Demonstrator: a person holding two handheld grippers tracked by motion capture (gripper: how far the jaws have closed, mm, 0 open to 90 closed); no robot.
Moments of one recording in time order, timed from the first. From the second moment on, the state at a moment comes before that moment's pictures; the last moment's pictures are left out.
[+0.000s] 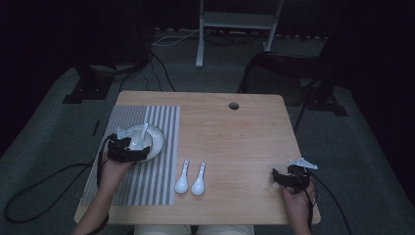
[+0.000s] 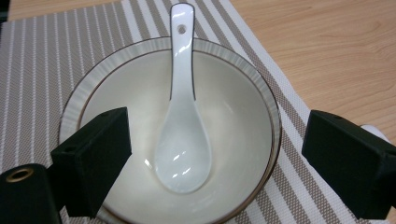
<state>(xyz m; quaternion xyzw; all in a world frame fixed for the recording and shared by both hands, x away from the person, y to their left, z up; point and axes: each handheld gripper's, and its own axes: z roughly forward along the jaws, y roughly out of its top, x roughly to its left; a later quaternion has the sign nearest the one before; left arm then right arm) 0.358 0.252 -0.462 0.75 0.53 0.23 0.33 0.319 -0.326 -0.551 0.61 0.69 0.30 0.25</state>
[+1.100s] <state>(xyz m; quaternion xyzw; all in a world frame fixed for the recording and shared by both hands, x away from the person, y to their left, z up) 0.300 0.270 -0.489 0.76 0.51 0.22 0.34 0.319 -0.326 -0.550 0.61 0.69 0.30 0.25</state>
